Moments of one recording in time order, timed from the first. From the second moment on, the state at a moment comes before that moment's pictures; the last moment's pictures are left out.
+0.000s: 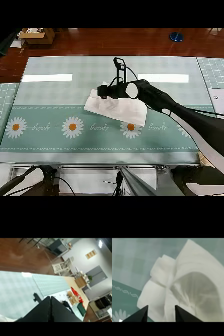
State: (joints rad) left arm 0.44 -1.14 1.24 0.01 -1.39 -0.99; right arm 0.65 -1.58 1.29 -1.16 0.53 1.86
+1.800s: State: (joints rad) left arm 0.42 -1.14 1.24 0.19 -1.40 -1.00; right arm -0.04 -1.04 1.02 -0.74 1.17 1.41
